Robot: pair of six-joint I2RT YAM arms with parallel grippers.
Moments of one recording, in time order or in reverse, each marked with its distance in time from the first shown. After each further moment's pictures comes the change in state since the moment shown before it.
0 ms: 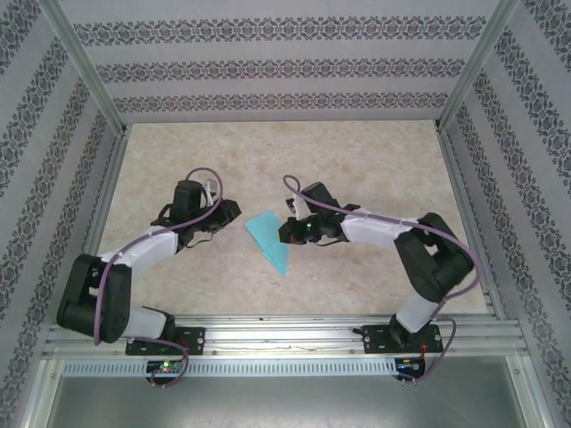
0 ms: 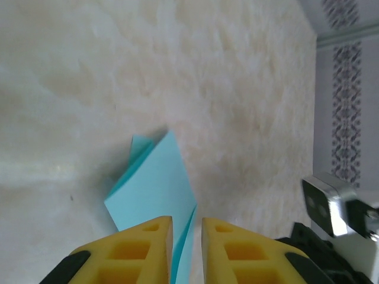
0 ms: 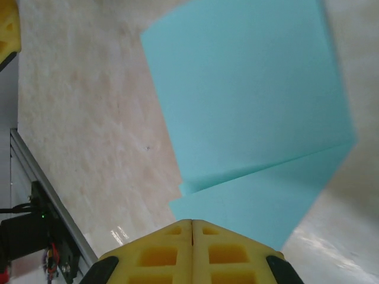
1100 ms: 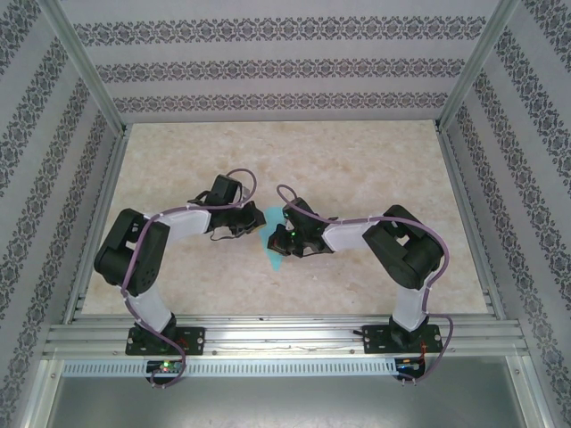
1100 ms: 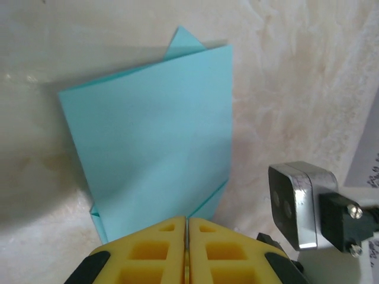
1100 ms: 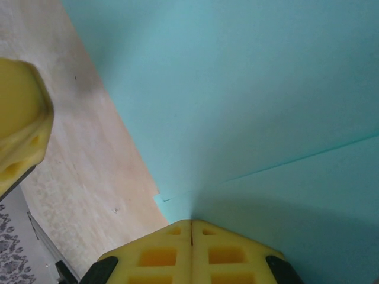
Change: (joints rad) left arm -0.143 0.349 0.256 -0.161 0.022 -0.026; right arm 0.092 0.146 -0.039 0.241 0.162 0.480
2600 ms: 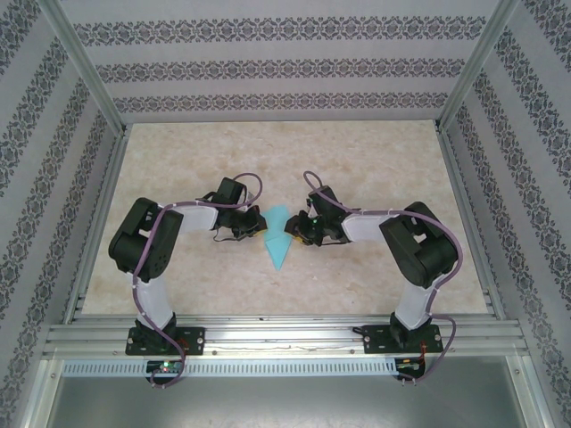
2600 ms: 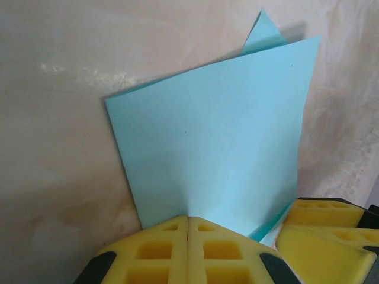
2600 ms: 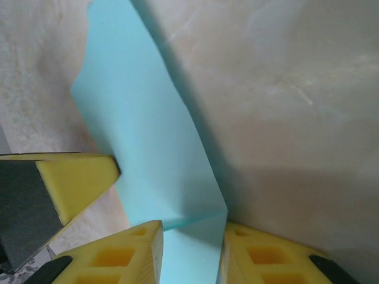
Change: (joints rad) left arm 0.001 0.124 0.035 -0.001 0.023 0.064; right arm -0.185 -0.055 -0.038 -0.037 -0.058 -0.058
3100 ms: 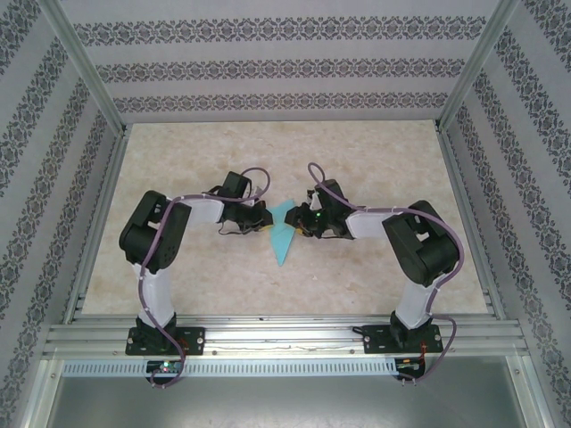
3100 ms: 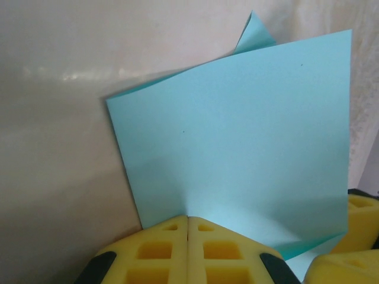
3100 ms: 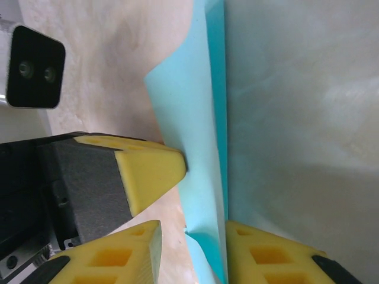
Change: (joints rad) left arm 0.000 0.100 0.116 -0.009 0.079 0.092; right arm -0.066 0.000 0.000 0.112 -0.095 -0.040
